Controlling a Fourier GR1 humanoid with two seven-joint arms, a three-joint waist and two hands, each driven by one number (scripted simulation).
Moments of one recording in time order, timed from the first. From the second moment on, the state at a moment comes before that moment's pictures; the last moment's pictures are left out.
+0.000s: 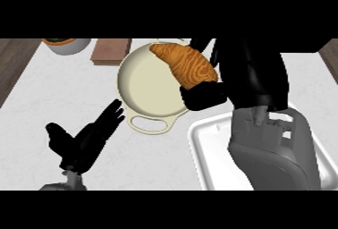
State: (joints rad) left arm -0.01 0.06 -0.10 -1.65 0.19 -0.17 0.32; right arm -0.86 -0.01 0.19 -1.77 0.88 0.31 0.93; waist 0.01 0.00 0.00
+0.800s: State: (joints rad) left arm -0.02 0.05 -0.12 -1.63 0.17 -0.17 0.30; right arm -1.21 0.00 0.15 -0.92 0.78 -0.11 0.63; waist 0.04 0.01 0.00
